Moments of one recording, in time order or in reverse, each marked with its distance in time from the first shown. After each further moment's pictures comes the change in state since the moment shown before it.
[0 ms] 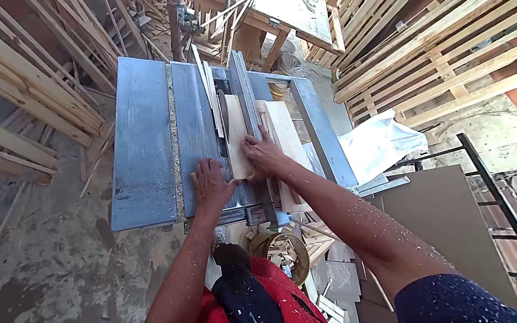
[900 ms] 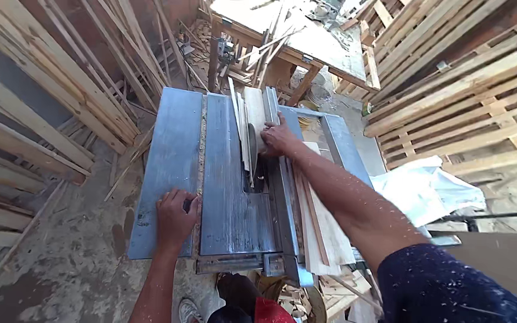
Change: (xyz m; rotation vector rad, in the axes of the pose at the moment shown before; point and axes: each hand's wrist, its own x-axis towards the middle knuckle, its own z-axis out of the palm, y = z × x) left_hand 0.014 -0.130 -0.047 -0.019 0.301 -0.008; right_hand 0.158 0.111 -0.024 -0.023 0.122 0.026
